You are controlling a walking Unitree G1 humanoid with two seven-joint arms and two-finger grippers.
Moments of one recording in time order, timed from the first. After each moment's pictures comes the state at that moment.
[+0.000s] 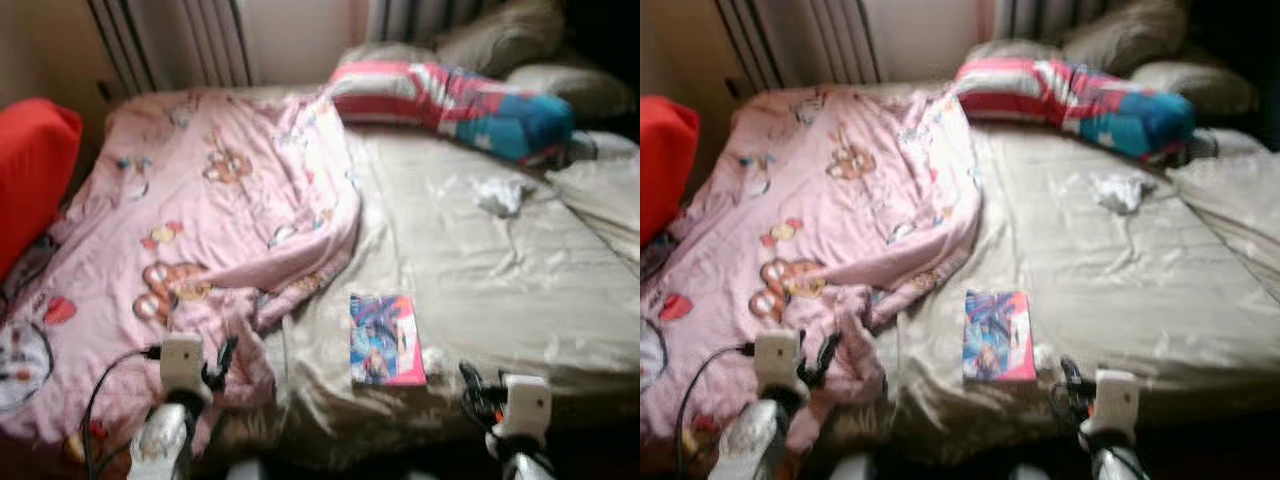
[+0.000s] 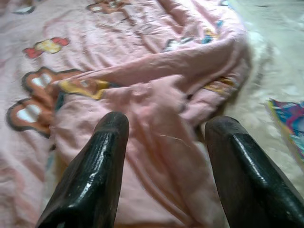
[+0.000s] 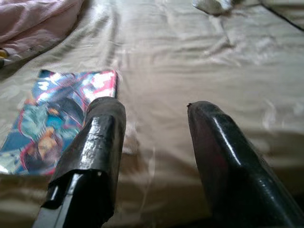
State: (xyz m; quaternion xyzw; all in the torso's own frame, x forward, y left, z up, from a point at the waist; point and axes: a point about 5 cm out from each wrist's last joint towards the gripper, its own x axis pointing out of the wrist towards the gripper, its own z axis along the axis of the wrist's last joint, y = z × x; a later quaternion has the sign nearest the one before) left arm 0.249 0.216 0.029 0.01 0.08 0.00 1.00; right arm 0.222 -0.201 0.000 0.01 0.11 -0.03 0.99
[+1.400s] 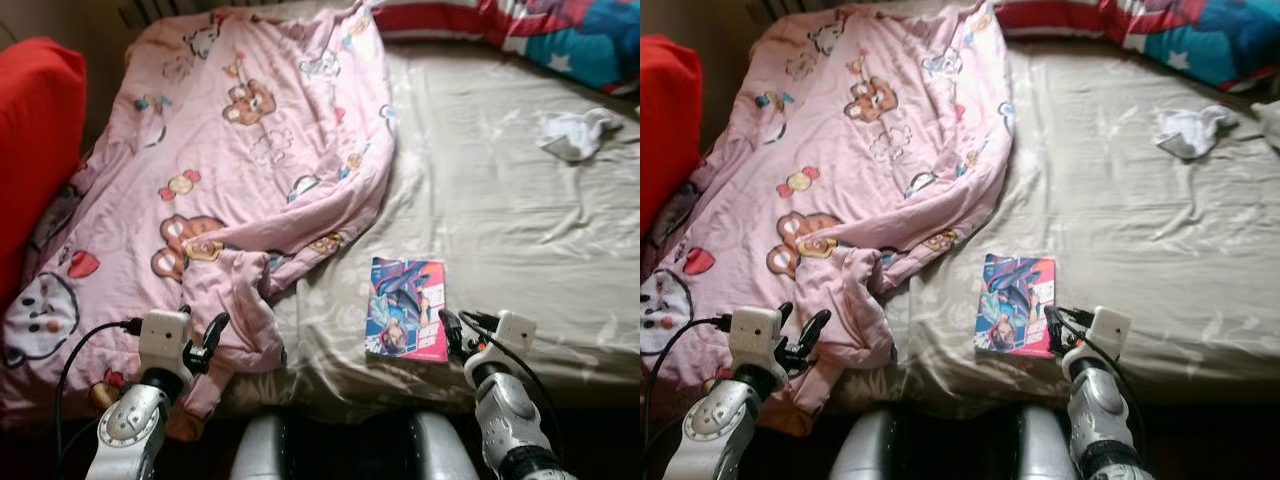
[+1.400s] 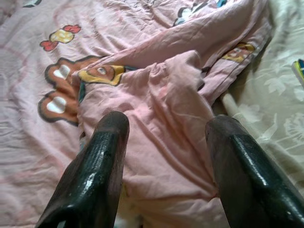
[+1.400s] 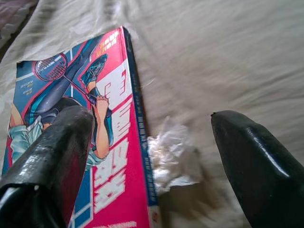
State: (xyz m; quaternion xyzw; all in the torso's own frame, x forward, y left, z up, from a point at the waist) left arm 0.256 0.217 0.087 0.06 0.02 -0.07 1.00; right arm 0.301 -0.207 0.017 0.17 0.15 -0.10 0.97
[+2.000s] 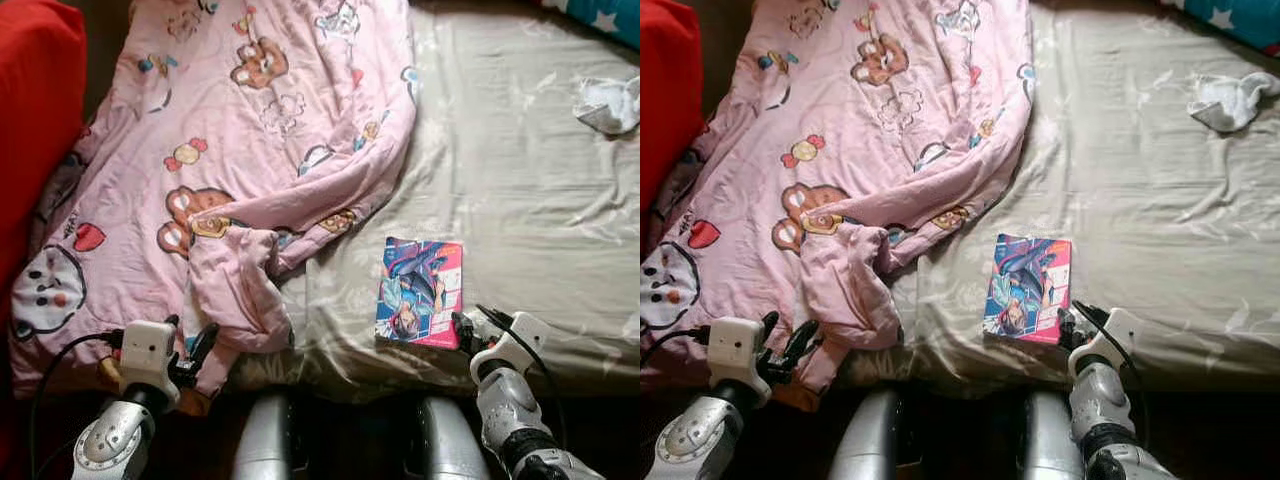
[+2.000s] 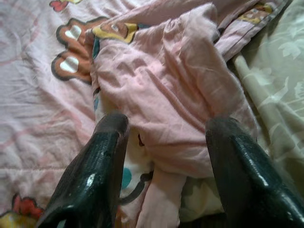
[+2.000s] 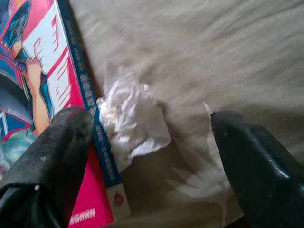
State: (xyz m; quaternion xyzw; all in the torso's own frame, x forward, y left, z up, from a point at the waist) left arm 0.224 0.224 0.094 0.06 0.05 -0.06 1.00; right arm 0.306 -0.218 0.016 0.23 0.18 -0.17 0.94
